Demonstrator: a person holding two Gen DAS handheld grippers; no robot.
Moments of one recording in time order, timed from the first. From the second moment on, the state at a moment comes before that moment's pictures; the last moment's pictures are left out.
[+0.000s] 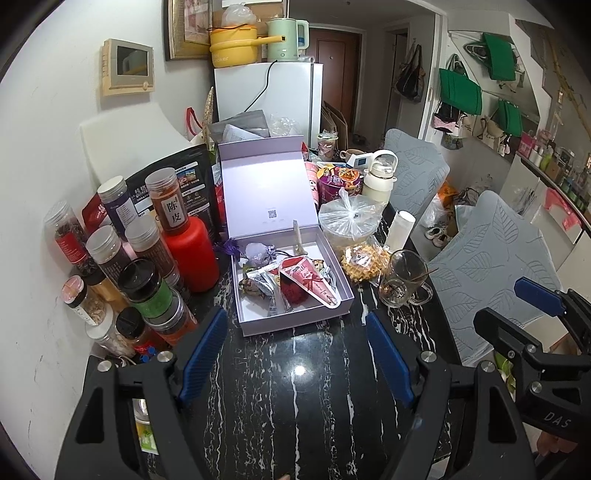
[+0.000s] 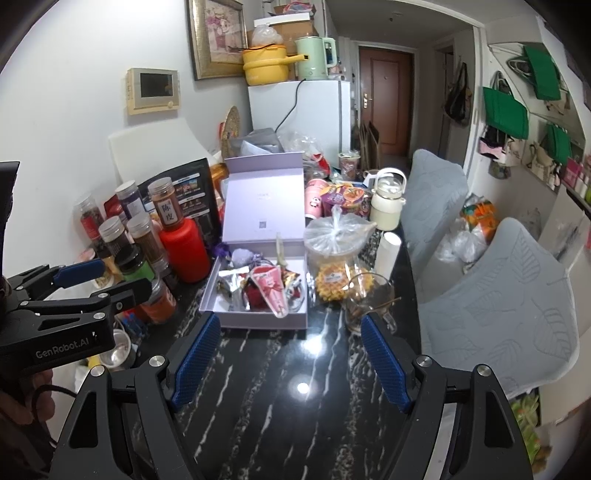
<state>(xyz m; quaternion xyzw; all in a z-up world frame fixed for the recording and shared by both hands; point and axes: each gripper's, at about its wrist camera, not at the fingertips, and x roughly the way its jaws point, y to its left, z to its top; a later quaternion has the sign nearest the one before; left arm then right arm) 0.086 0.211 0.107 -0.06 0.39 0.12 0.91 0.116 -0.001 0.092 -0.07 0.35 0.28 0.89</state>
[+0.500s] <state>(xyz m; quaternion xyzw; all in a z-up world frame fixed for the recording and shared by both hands) 0.085 0.213 0.105 -0.06 0.39 0.13 0.91 0.113 0.000 0.092 -0.08 0.35 0.28 0.89</state>
